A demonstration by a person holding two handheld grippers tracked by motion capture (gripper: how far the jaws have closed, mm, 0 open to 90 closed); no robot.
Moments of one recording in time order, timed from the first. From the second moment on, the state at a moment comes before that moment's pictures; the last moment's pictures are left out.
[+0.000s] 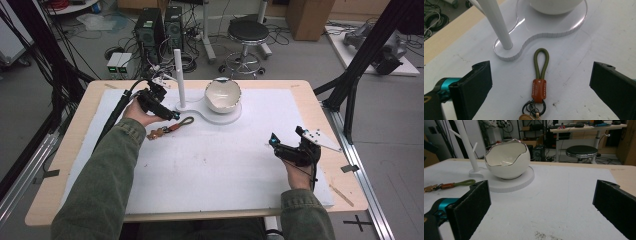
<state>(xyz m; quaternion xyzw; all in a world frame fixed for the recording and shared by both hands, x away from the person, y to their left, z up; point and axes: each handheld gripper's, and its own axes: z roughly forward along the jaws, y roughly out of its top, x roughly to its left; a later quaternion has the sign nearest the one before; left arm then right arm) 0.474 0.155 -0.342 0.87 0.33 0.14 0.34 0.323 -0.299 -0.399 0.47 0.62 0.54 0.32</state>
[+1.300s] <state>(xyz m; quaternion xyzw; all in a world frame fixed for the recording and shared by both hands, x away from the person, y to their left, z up) 0.496 0.143 -0.402 0.92 0.32 0.04 0.24 0.320 -0.306 -0.400 0.48 0.61 0.54 0.32</state>
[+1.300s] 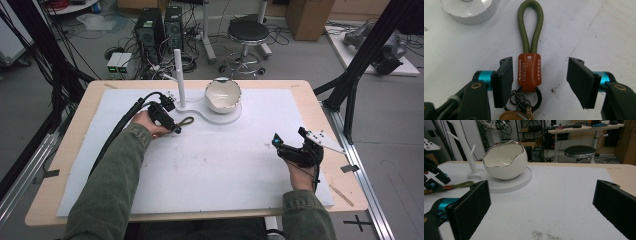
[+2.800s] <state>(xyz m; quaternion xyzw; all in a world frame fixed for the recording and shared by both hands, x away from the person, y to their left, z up) 0.484 0.174 -0.376 0.89 0.36 0.02 0.28 0.320 -0.307 -0.400 0.48 0.61 0.55 0.32</state>
